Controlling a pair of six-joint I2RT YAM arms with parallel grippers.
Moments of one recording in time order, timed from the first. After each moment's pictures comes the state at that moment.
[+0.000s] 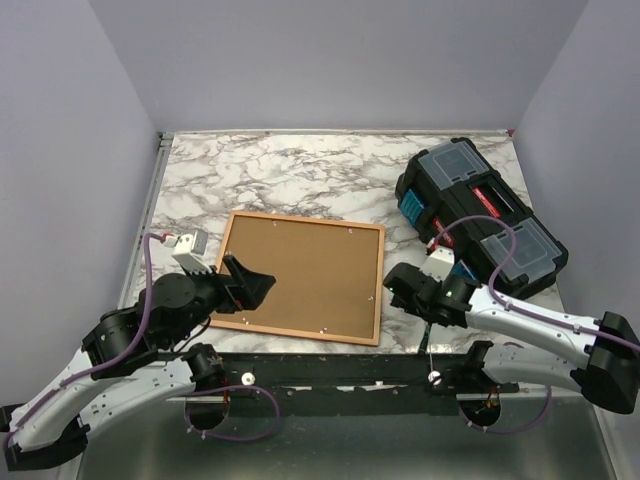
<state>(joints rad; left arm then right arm) -1.00 0.40 0.91 -0.85 -0.39 -0.84 0.96 1.09 0.67 -0.77 0.59 1.18</state>
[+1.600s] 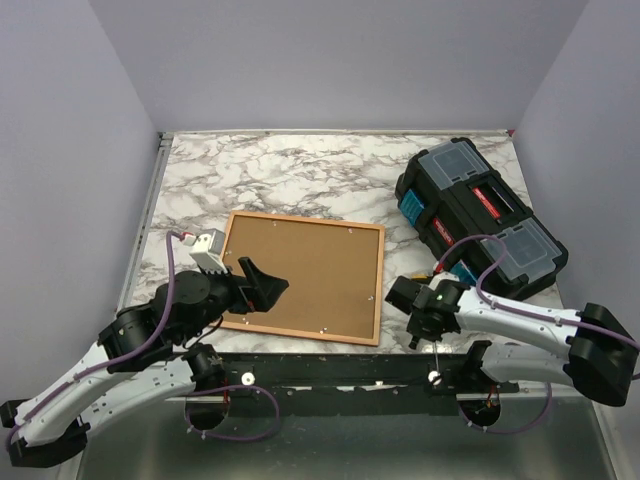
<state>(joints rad) -1.00 0.42 0.82 -0.76 -0.31 -0.84 0.96 1.15 0.57 -0.94 0.36 1.37</state>
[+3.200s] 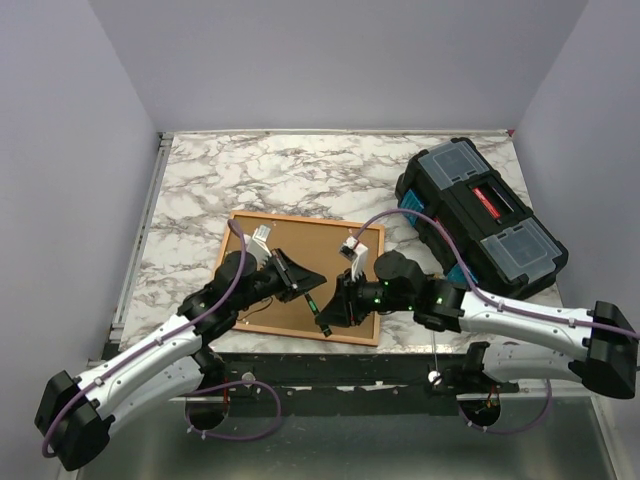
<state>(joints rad) -0.75 0.76 0.43 0.03 0.21 -1.28 1.10 1.11 0.70 0.01 -0.30 0.69</state>
